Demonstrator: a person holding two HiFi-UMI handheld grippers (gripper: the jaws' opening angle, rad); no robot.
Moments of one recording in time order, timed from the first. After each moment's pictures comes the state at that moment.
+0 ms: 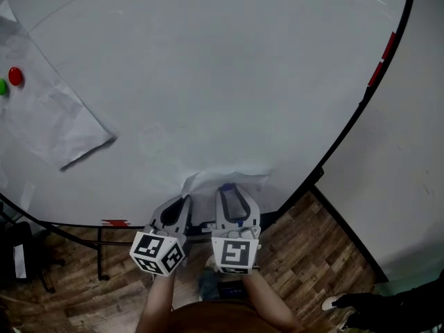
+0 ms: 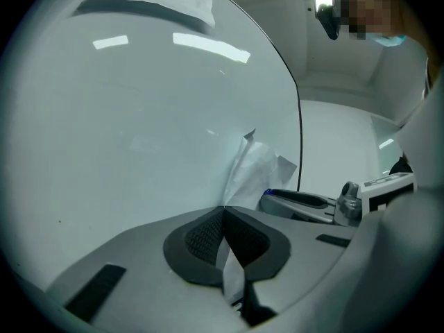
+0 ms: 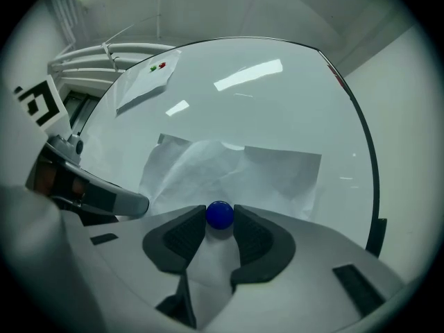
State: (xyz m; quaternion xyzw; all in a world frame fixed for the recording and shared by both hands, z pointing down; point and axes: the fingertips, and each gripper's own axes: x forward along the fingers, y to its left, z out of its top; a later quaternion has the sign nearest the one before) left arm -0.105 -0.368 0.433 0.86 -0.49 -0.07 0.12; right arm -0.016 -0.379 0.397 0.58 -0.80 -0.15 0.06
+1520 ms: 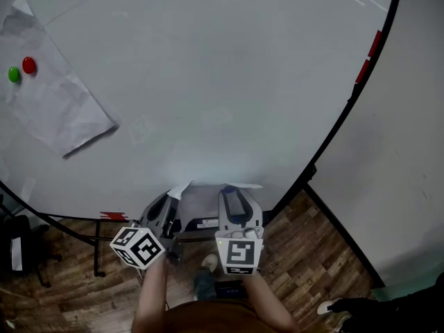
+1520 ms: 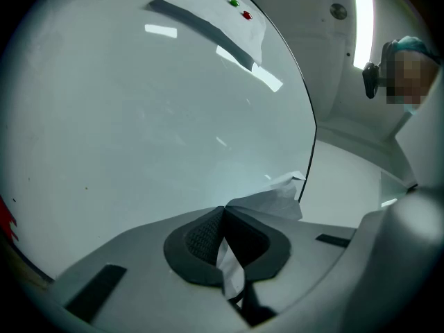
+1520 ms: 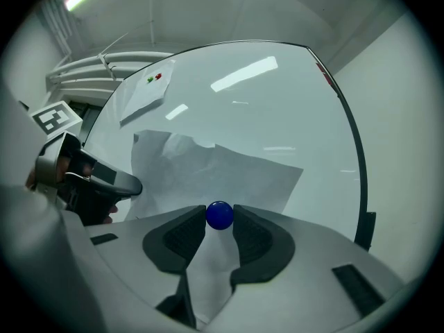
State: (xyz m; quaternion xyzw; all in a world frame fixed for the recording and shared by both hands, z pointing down) left arm -0.130 -0.349 0.417 0.83 -0.47 -0.20 0.23; right arm 0.005 -0.355 0.396 0.57 -0.81 -0.13 0.05
